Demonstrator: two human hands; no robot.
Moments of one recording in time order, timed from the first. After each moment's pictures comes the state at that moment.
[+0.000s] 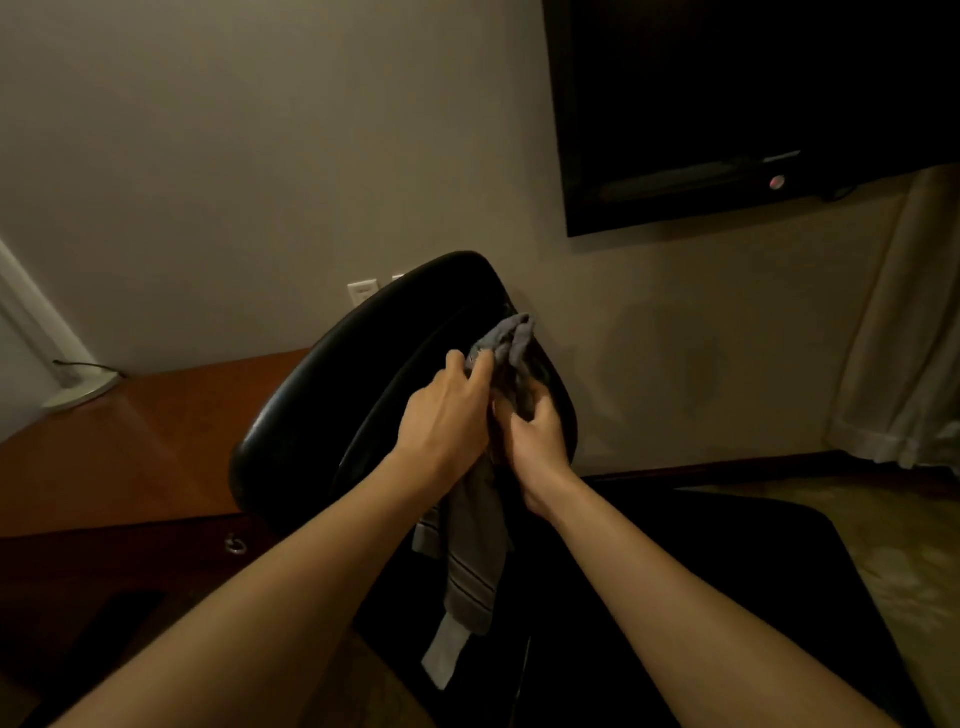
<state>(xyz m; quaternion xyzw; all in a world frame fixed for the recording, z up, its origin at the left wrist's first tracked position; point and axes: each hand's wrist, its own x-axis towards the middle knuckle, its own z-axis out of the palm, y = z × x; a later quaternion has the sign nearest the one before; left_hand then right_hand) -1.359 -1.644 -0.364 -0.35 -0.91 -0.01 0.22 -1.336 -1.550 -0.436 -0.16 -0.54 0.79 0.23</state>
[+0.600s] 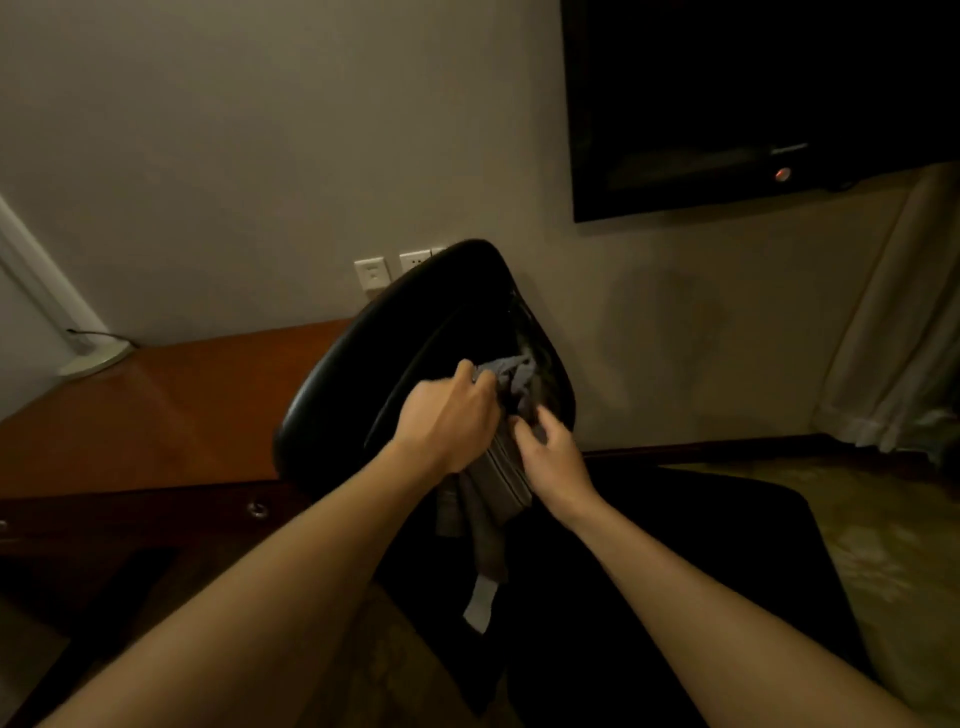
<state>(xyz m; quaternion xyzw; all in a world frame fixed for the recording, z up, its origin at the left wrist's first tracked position) -1.349 -1.658 -0.350 -0.38 -0.90 0.09 0.21 -1.297 -1.545 -0.447 -0.18 -0.71 0.66 0.17</state>
